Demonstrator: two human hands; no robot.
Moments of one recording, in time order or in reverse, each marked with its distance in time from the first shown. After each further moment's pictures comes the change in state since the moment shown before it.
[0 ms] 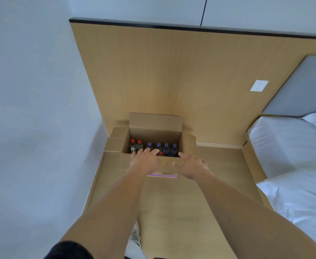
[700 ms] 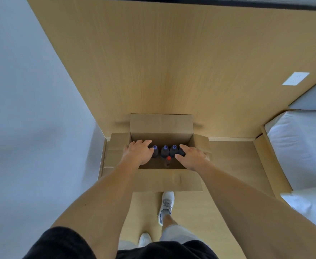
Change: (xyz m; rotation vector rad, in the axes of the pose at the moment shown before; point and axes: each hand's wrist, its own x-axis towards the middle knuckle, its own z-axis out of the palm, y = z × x) left_hand 0.246 -0.115 -0.077 -0.038 -0.139 -0.028; right_hand 0.240 -0.087 -0.055 0.026 -0.086 0.043
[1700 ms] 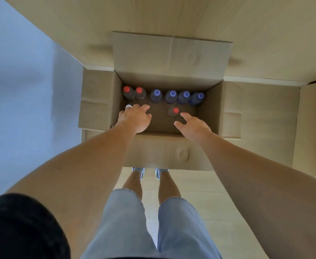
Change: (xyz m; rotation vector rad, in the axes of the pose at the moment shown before) left_hand 0.255 -0.045 0.148 -0.015 -0.328 -0.147; right_hand 0.268 0.028 0.132 0.123 -0.404 0.123
